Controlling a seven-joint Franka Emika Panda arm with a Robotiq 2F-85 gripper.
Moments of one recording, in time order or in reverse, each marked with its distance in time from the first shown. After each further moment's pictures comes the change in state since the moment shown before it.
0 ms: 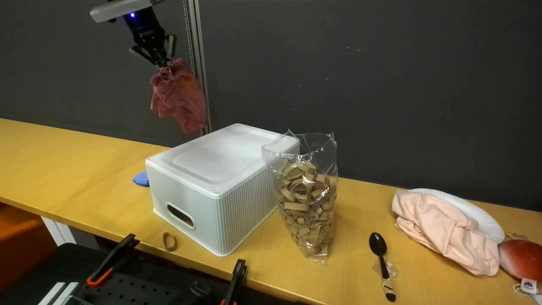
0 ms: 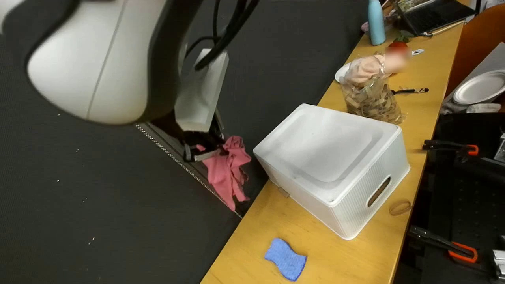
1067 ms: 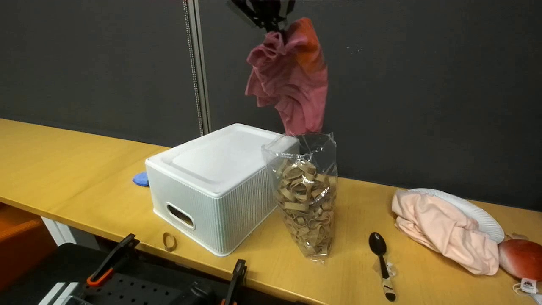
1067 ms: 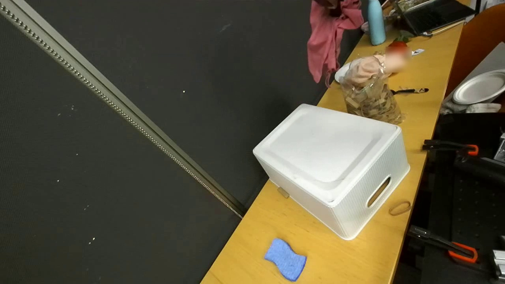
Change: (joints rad) arm -0.518 -0.668 -0.049 -0.678 -0.059 0.194 0.025
